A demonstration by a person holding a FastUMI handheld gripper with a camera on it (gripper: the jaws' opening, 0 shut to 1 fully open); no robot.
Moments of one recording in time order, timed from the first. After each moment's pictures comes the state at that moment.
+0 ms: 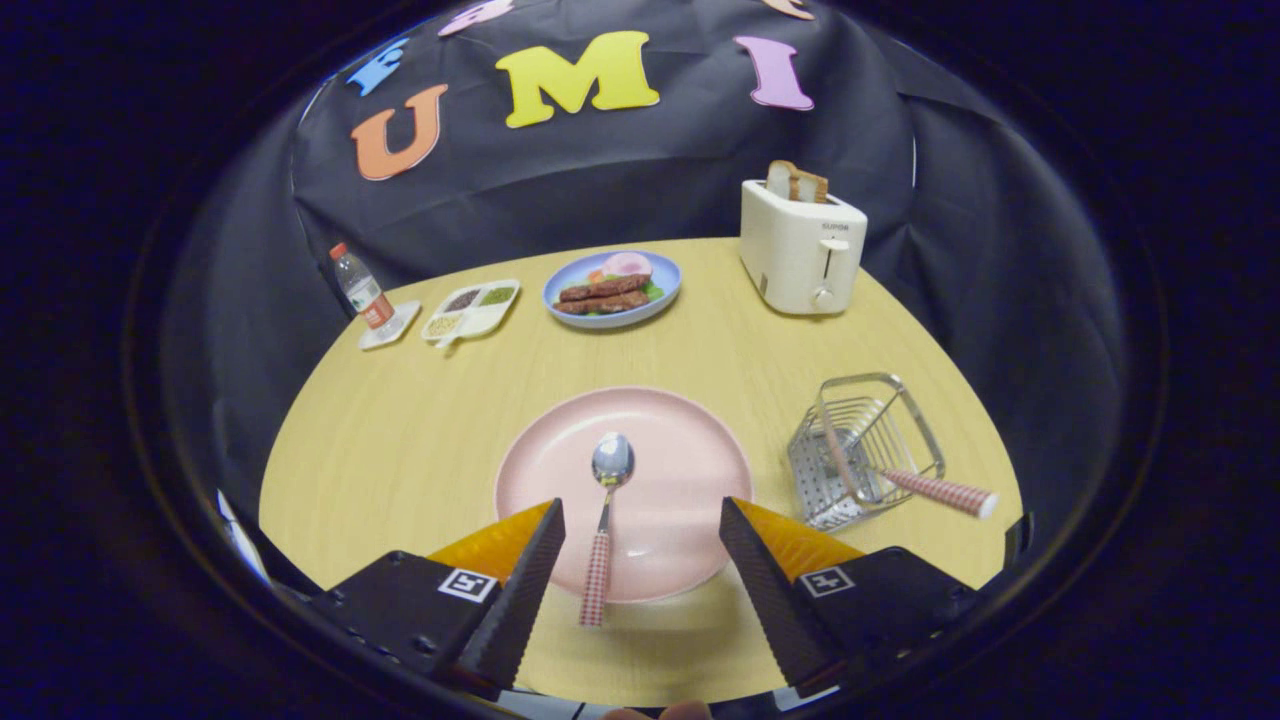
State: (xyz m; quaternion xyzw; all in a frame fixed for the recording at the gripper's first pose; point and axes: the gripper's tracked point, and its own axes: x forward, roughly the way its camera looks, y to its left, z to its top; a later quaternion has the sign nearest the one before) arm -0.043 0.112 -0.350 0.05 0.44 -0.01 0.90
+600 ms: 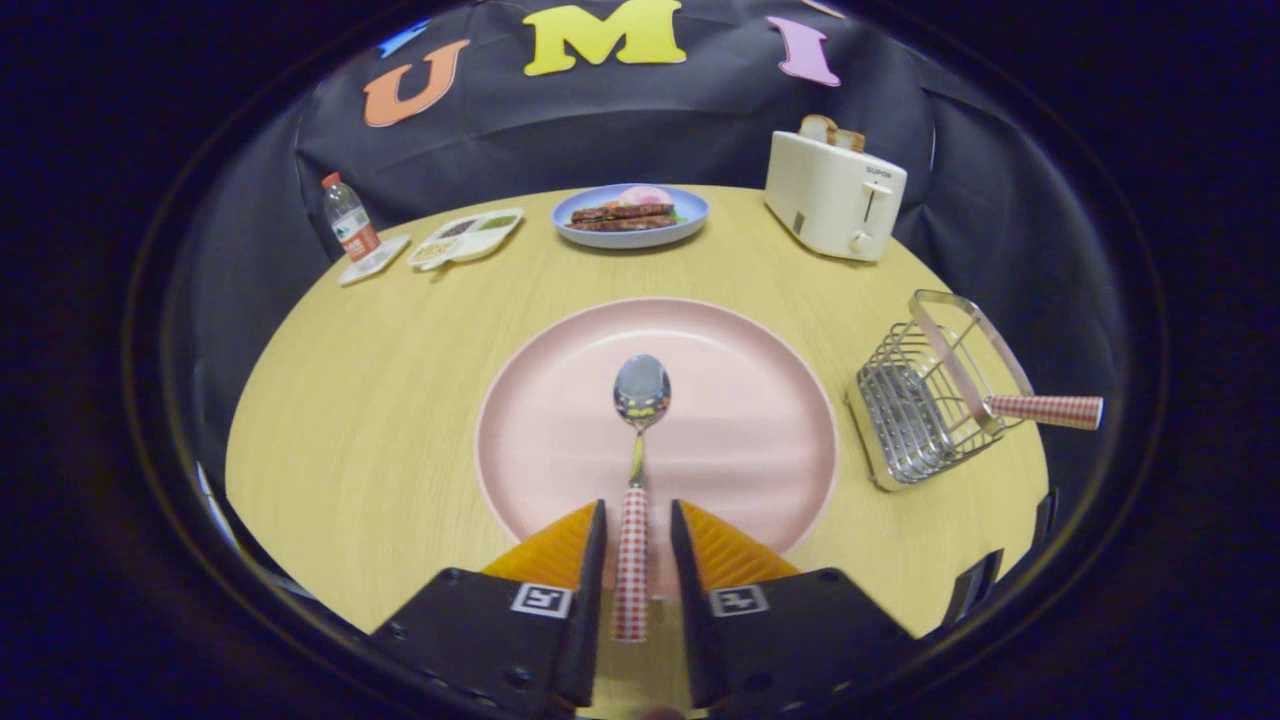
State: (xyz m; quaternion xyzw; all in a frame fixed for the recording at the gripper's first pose) arm -0.046 0.129 -0.409 0.01 0.48 -0.04 0.88
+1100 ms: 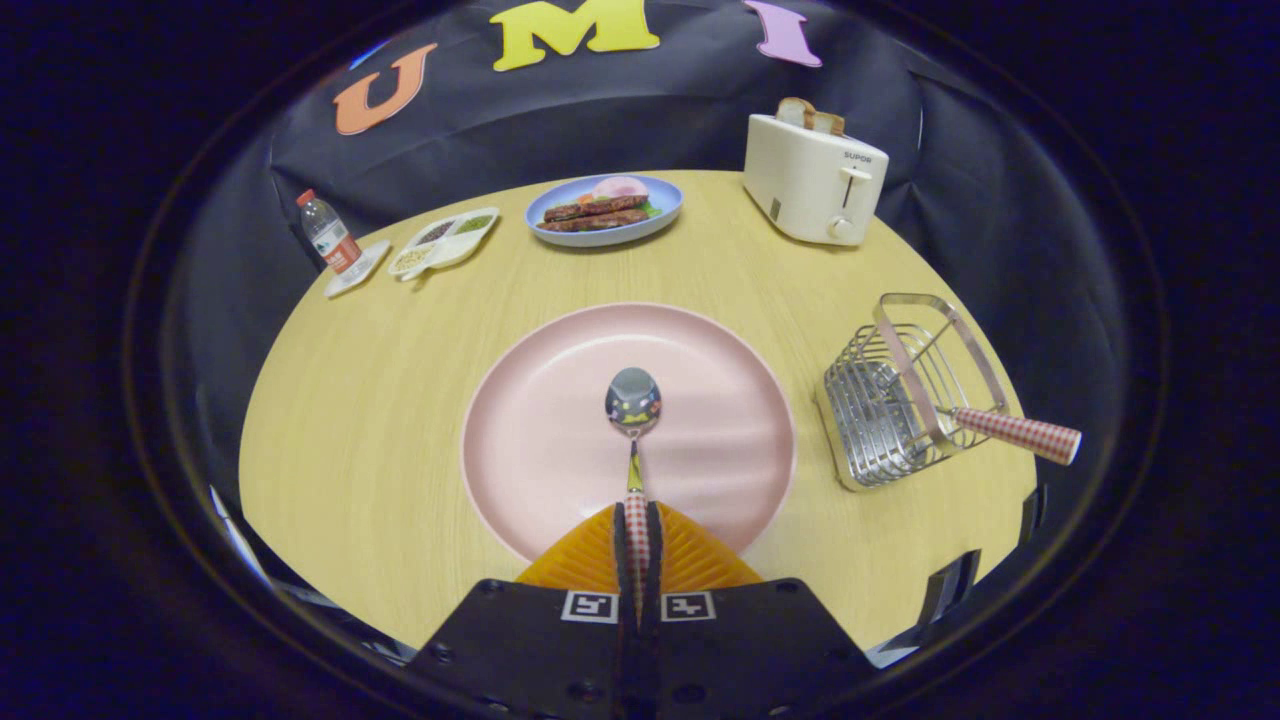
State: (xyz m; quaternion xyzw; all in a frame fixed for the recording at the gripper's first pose) arm -0.047 0.117 -0.377 0.05 0.51 -0.03 0.86
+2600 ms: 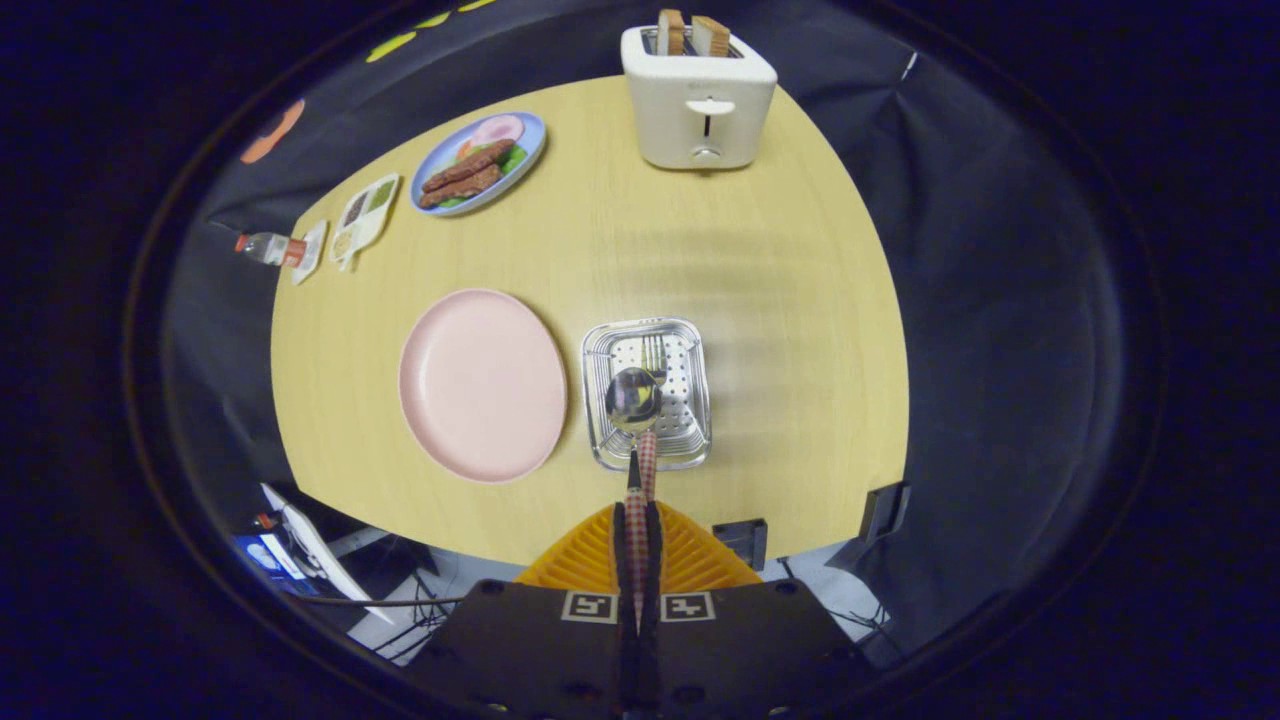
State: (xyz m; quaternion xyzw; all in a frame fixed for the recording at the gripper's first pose) arm -0.053 -0.047 -0.275 0.08 0.74 -0.04 0.67
